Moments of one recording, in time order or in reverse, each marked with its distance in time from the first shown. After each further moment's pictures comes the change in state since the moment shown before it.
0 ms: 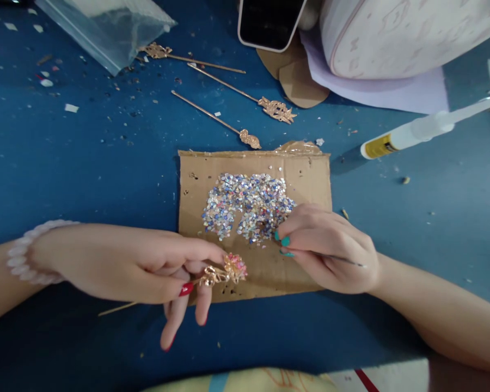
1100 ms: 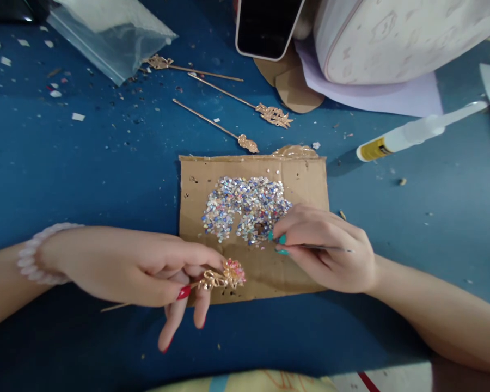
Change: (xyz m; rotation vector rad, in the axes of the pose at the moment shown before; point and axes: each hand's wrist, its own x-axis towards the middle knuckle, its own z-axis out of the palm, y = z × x) left_hand 0.001 0.002 -0.001 0.049 -0.050 0.049; right_hand -0.002 -0.001 0.002 0.039 0.031 0.074
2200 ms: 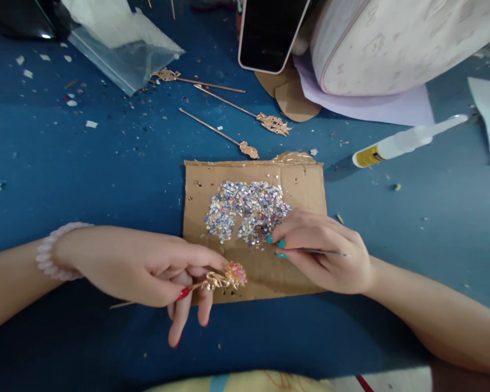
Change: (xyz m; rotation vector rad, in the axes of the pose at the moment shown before) left_hand 0.002 -0.005 -0.001 0.017 0.002 0.009; right_hand -0.001 0.001 0.000 -0.002 -0.016 -0.037
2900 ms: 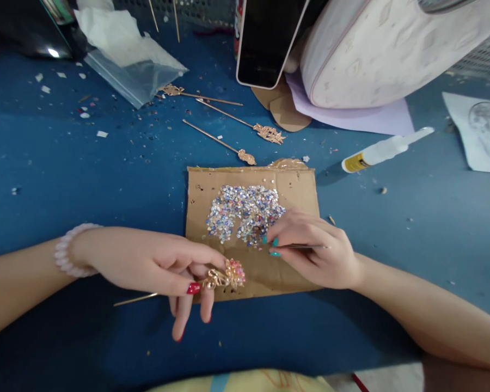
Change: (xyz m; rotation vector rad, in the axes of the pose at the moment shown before) left_hand 0.000 -0.023 -0.008 -0.138 -0.094 0.202; right_hand 0.001 0.005 0.004 0.002 0.033 -0.007
